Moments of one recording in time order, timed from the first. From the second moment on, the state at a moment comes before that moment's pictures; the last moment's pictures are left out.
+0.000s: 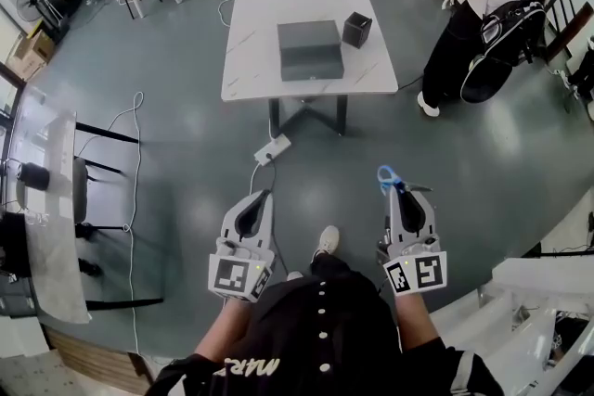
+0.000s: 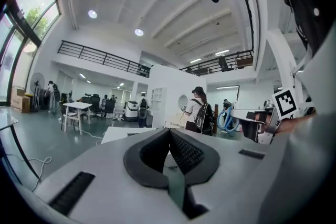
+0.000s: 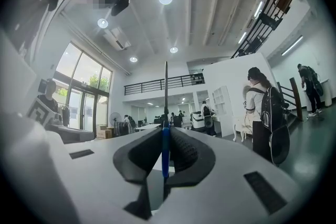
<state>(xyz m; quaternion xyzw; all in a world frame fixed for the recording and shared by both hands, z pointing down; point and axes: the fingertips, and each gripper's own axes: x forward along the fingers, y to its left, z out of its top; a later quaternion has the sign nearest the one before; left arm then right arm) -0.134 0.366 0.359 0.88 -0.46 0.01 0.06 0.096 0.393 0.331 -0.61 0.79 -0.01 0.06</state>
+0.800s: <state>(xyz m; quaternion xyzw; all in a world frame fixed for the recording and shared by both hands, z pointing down) -0.078 0.268 0.357 0.87 -0.49 0.02 0.04 0.159 0.287 0.330 -0.60 0.80 -0.01 0.08</state>
